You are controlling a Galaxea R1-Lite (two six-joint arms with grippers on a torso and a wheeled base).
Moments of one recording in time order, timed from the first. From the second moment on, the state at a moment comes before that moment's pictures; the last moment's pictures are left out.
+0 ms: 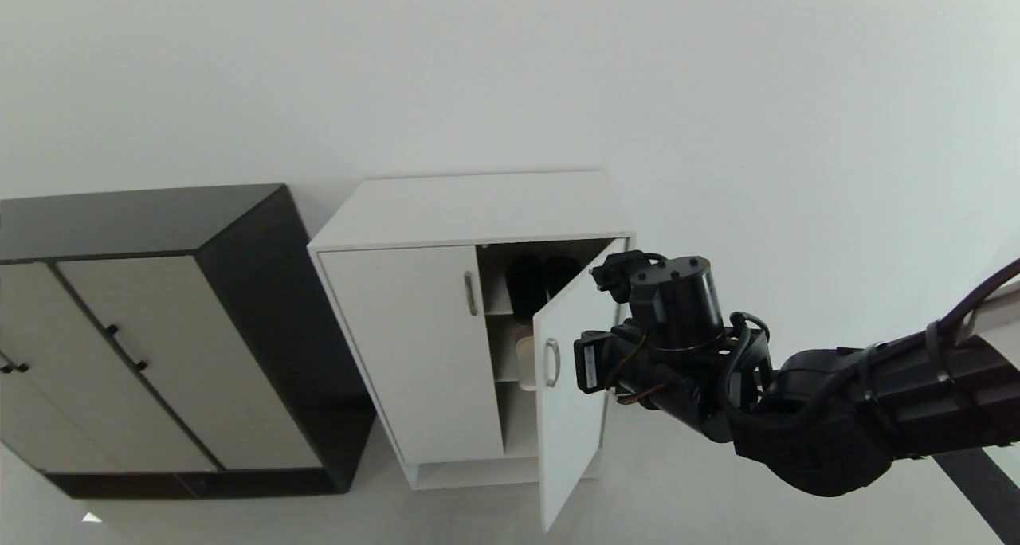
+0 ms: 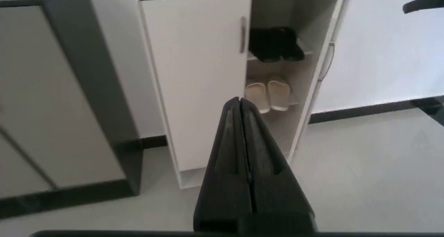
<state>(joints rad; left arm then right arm) 0.00 0.00 0.00 0.00 -0.04 0.01 0.80 1.95 -1.07 -0.51 -0.34 0.21</state>
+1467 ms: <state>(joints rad) 0.00 0.00 0.00 0.00 -0.04 0.01 0.74 1.94 -0.87 -0.71 -0.19 0.06</state>
